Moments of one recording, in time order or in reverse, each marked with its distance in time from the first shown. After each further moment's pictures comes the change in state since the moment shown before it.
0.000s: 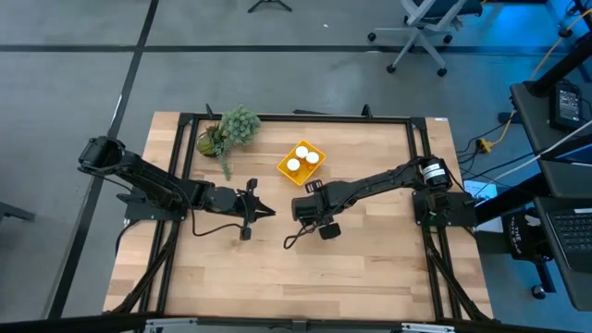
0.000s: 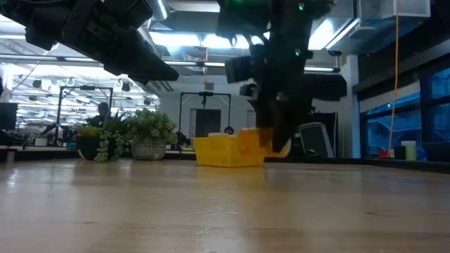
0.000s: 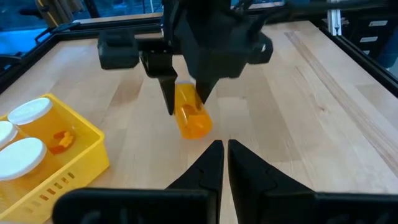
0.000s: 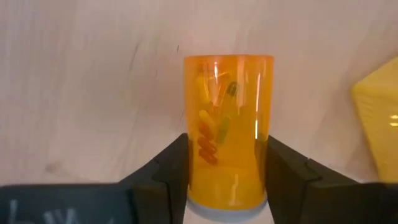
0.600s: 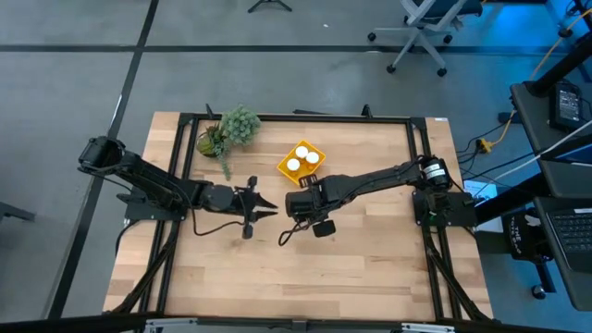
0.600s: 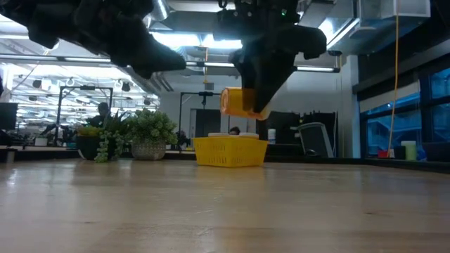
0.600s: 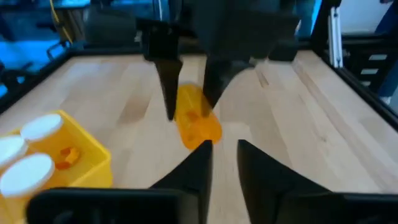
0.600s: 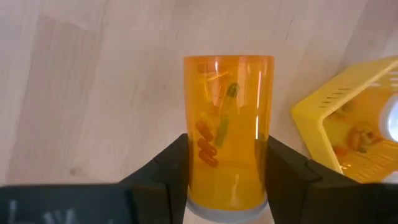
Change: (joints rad) left arm 0.000 0.000 0.000 0.086 -0.026 -0.028; right arm 0.004 0.000 0.212 -0.140 0.014 -0.006
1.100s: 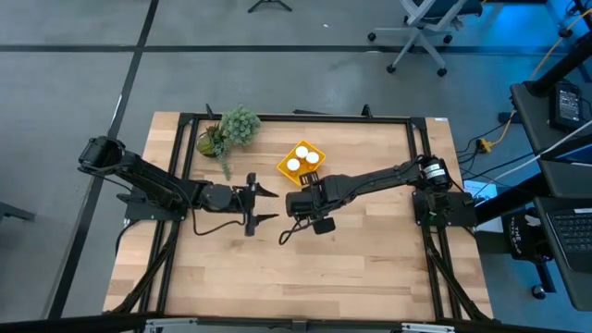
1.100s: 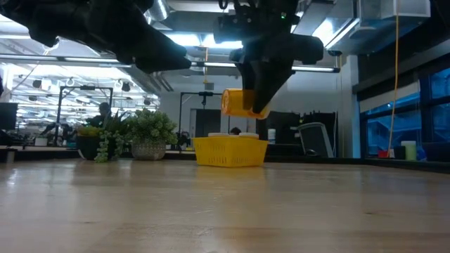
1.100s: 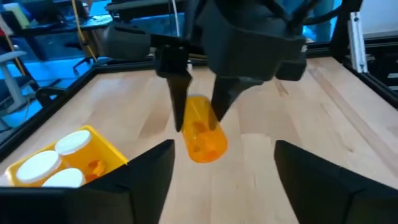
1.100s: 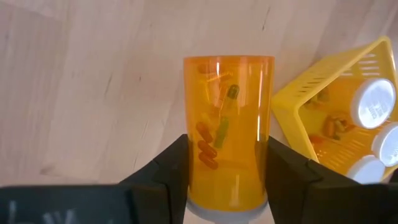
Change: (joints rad) left arm 0.000 0.000 0.000 0.043 -0.074 0.066; right arm 0.000 0.000 0.000 -0.013 0.082 0.000
